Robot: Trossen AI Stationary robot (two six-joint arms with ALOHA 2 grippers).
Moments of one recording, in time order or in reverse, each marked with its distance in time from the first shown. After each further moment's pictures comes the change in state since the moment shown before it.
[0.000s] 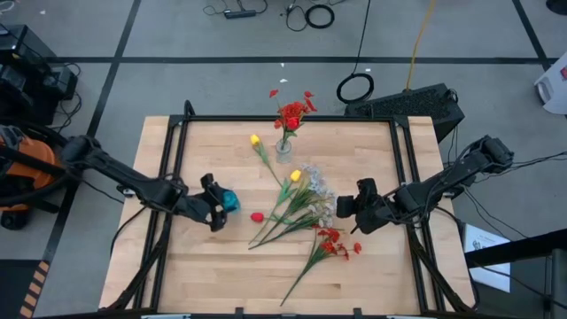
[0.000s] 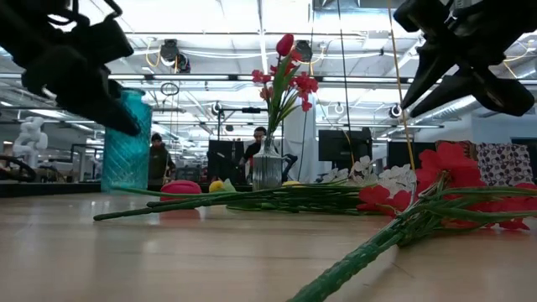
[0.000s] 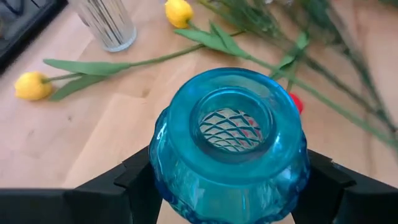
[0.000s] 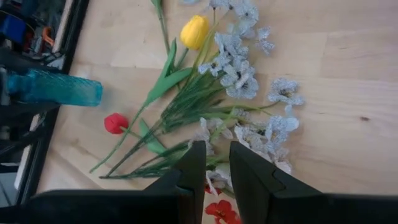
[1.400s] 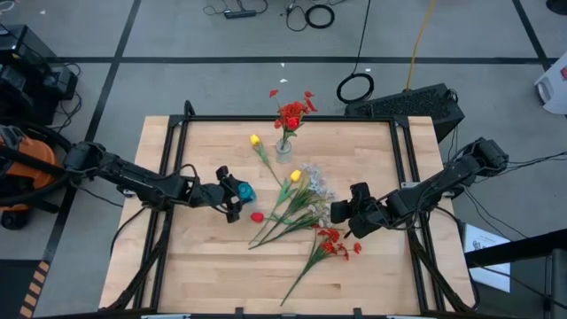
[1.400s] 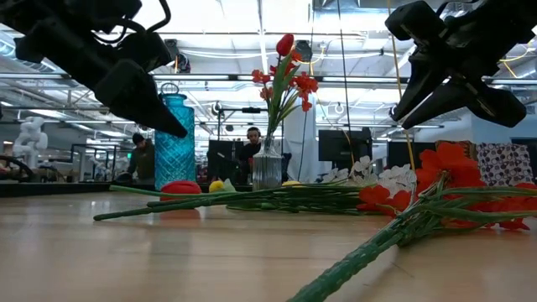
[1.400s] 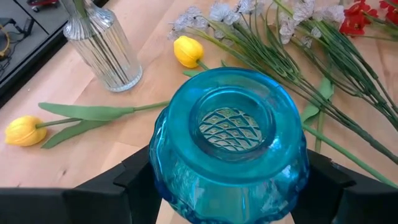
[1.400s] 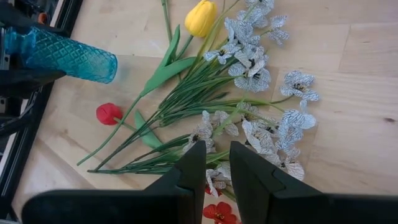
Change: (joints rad) left arm 0.219 0.171 0.000 0.359 0.131 0.204; right arm 0.001 0.095 0.001 0.087 -0.004 -0.058
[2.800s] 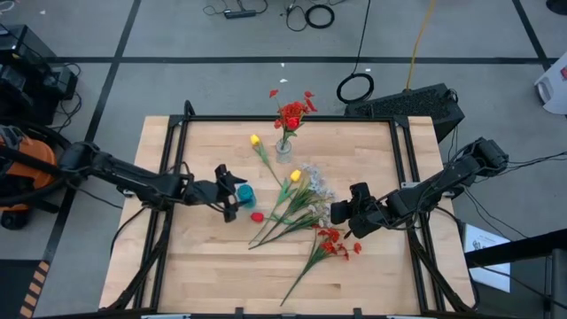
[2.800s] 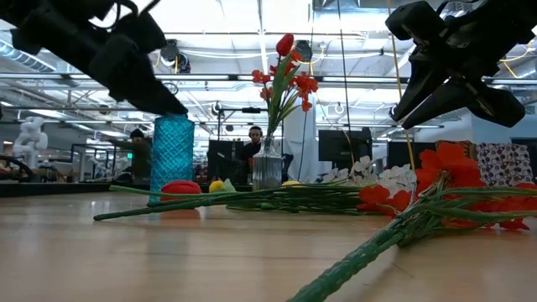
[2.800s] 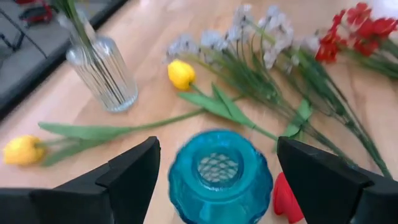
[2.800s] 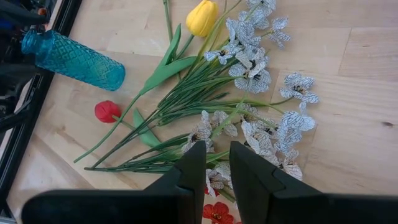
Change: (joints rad) left arm 0.000 -0.099 0.000 -0.013 0.033 0.029; right arm 0.000 0.000 0.000 -0.001 0.000 -0.027
